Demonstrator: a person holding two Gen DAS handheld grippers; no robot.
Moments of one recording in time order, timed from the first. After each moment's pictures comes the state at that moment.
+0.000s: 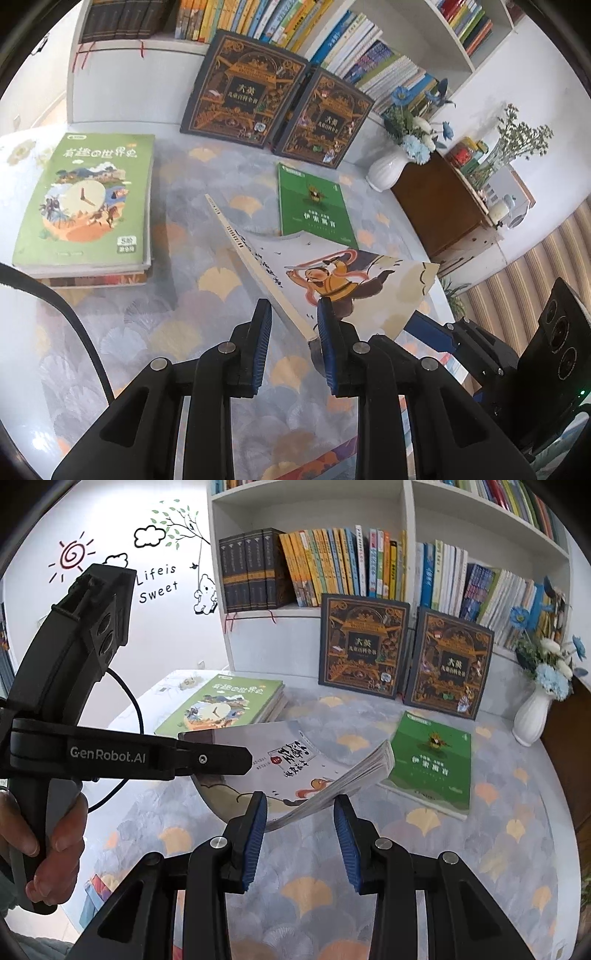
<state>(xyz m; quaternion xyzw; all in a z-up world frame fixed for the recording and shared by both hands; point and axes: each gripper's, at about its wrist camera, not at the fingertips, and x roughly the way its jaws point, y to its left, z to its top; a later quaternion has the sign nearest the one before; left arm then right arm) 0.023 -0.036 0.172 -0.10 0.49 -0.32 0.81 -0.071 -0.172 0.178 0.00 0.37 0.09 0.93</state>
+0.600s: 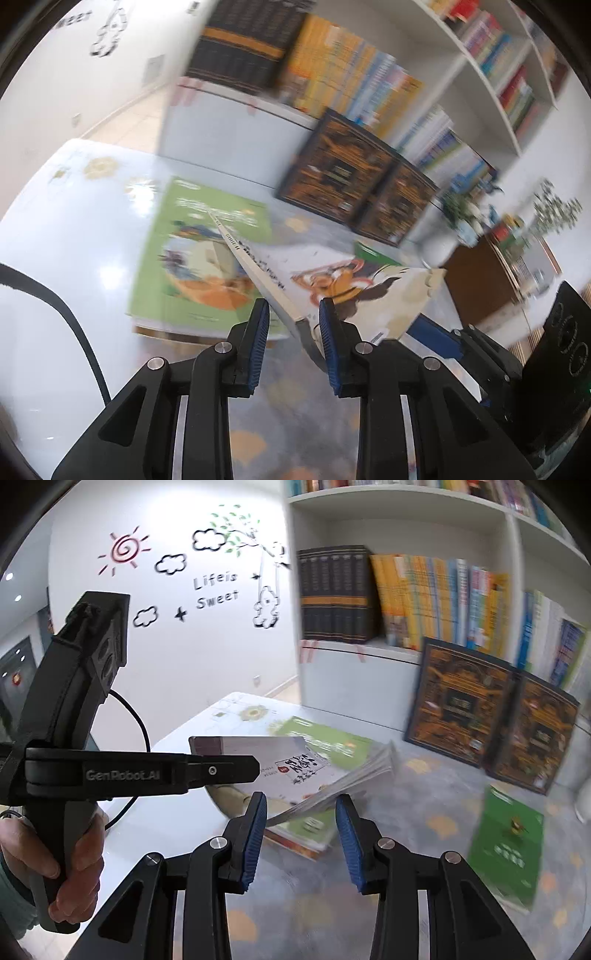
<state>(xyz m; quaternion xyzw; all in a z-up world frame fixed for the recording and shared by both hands) 0.077 0.089 0.187 -0.16 0.43 -0.21 0.87 0.024 -0.055 0.197 -0.02 0.33 0.20 0.92</state>
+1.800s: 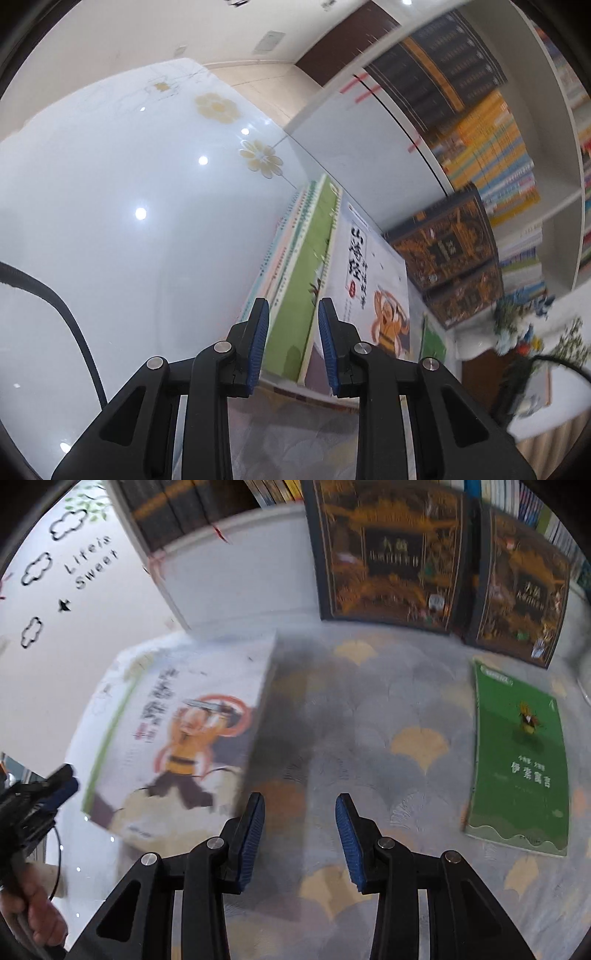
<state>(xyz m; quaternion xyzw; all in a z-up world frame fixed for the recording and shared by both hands) 0.133 0.190 0.091 -0.34 0.44 -0.07 0.83 0.158 -0.108 0.090 0.09 0.53 0.05 0.84</state>
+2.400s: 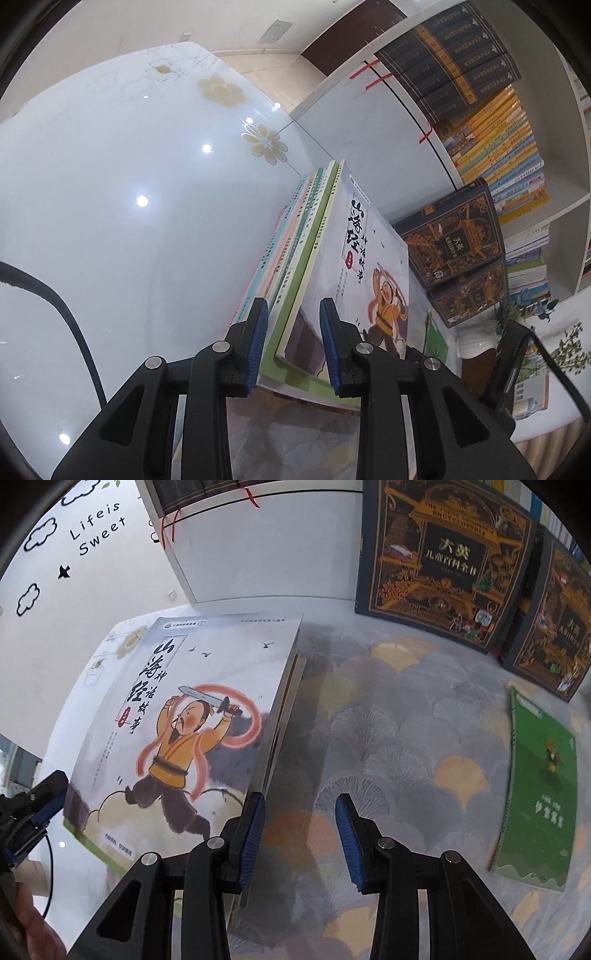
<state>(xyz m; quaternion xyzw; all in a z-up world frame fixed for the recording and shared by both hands) 0.141 0.181 0.082 -0.33 0.46 -0.07 0.82 0.198 -0.073 0.076 0.04 0.56 0.07 0.83</state>
